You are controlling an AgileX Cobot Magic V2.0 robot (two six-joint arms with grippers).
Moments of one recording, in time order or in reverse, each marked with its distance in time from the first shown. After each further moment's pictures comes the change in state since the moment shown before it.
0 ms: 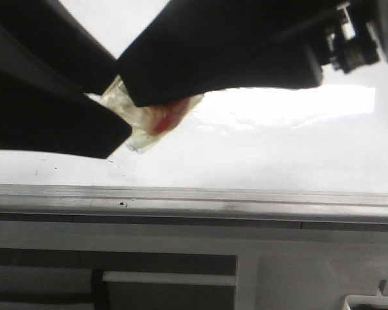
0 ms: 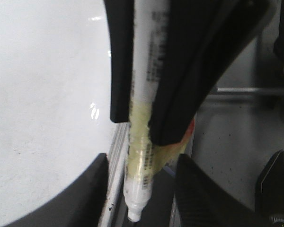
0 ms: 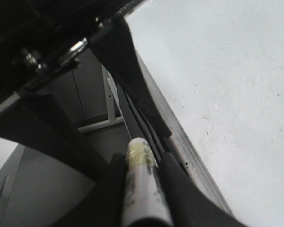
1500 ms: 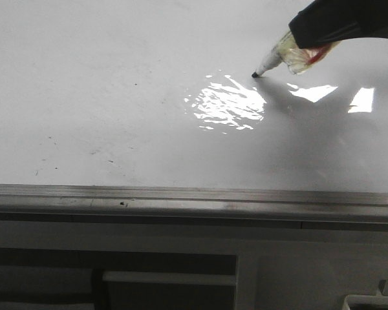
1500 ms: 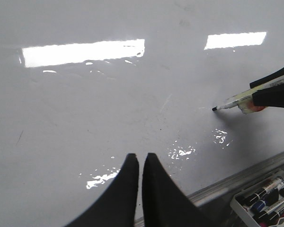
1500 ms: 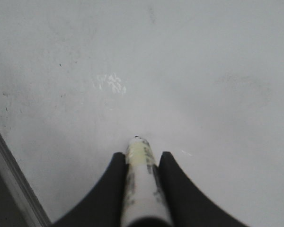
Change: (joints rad) left arm 0.477 -0.661 0.222 -0.047 0.000 -0.564; right arm -0.457 -0.052 -0.001 -0.254 0.036 0.002
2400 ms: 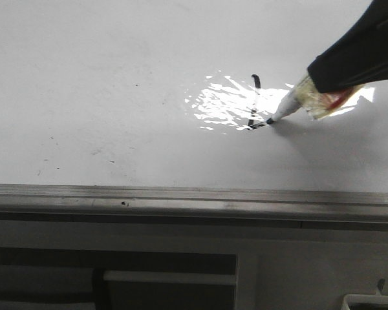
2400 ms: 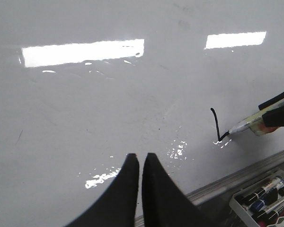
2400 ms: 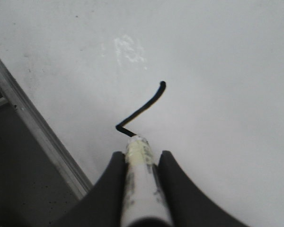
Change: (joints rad) left arm 0.000 0.000 0.000 0.000 0.000 0.000; right arm -0.067 -0.035 0.034 0.081 0.159 0.017
